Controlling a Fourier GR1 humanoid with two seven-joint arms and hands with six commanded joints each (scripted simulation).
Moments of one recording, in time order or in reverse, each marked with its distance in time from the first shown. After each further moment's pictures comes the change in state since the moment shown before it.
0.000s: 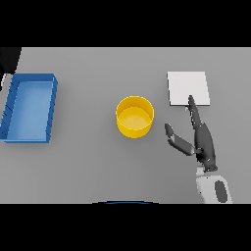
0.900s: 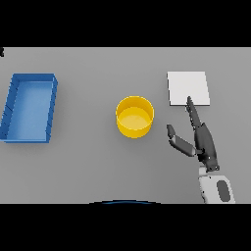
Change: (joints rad) left arm 0.685 0.206 0.270 -0.364 0.673 0.382 0.349; right arm -0.006 -0.031 -0.002 0.027 -0.030 0.051 -0.032
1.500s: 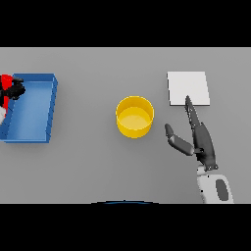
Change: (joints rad) left arm 0.354 0.113 -0.136 -0.531 0.204 0.162 0.219; right arm -0.009 0.010 0.001 0.007 -0.001 -0.006 0.006
